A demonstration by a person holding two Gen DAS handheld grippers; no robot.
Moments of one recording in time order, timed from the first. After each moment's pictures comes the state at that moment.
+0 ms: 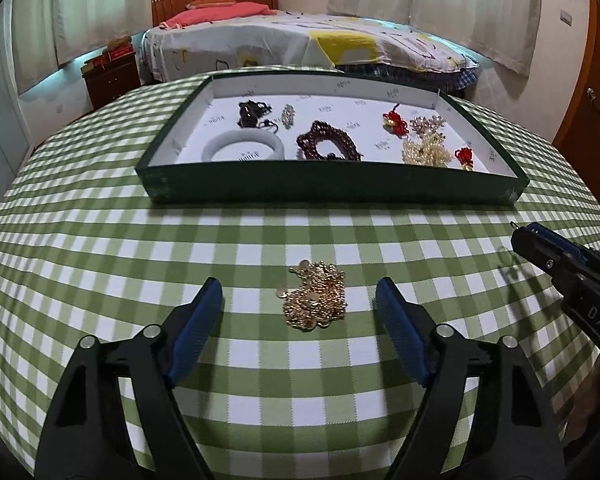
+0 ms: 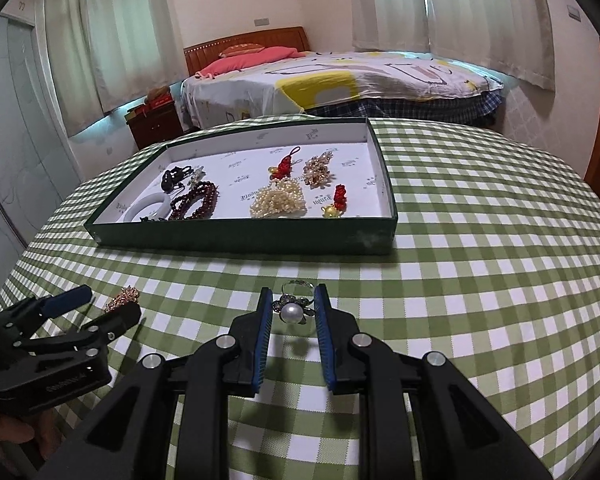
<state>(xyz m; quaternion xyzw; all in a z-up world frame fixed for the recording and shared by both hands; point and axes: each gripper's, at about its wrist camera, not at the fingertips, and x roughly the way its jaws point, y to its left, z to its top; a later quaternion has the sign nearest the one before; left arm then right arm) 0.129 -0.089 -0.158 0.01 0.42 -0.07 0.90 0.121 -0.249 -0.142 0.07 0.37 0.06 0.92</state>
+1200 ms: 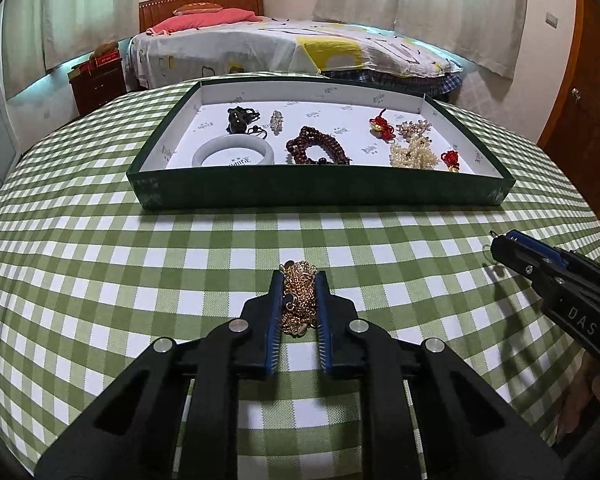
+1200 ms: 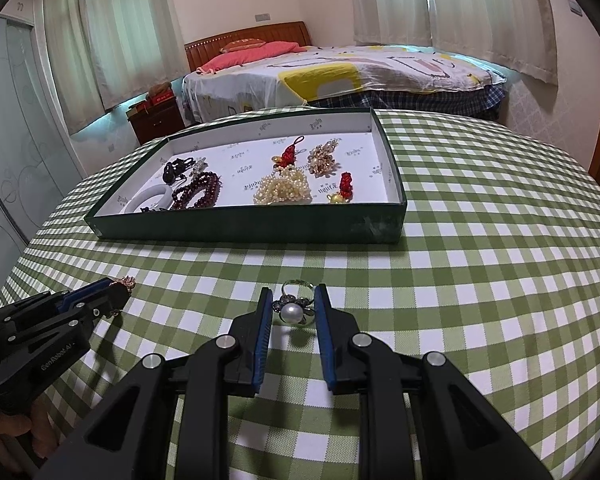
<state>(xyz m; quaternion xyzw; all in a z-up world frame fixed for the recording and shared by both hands) 0.125 -0.080 -0.156 0.00 0.41 -0.10 0.91 0.120 -0.245 -0.150 0.07 0.38 0.06 0.92</state>
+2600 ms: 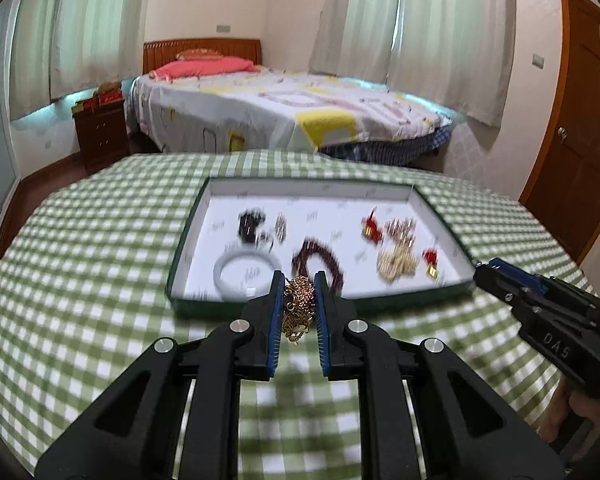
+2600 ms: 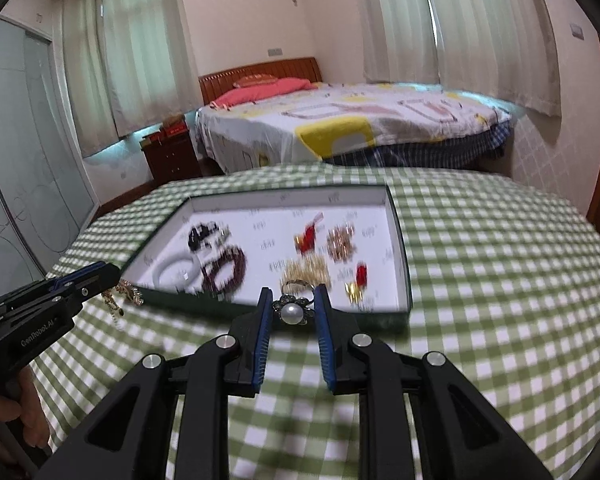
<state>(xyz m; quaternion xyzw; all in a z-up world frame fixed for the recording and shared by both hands) 0.144 -0.070 -0.072 -0.01 0.31 -0.11 0.94 0.136 -0.239 -0.089 0.07 0.31 0.08 0.94</state>
